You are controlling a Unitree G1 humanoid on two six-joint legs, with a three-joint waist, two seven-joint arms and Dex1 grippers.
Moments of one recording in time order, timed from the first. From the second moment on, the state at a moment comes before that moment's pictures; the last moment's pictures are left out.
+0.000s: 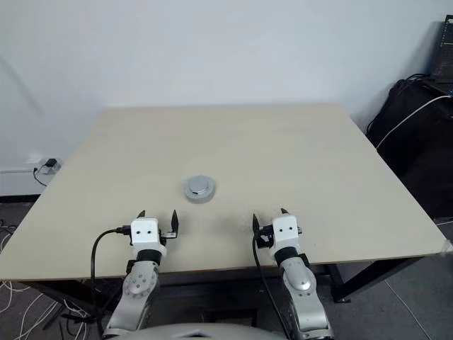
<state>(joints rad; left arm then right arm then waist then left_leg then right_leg) 0.22 0.06 -0.11 0.13 0.11 -0.28 0.18 0.24 -0.06 0.13 -0.01 -0.04 -0.09 0.09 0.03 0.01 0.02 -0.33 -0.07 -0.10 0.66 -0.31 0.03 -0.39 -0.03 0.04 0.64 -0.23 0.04</state>
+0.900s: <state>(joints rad) 0.21 0.00 -0.06 0.19 -0.02 -0.36 -0.01 0.26 -0.02 0.03 0.10 -0.01 -0.25 0.02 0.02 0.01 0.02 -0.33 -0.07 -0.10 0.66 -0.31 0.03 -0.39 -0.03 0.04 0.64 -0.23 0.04</state>
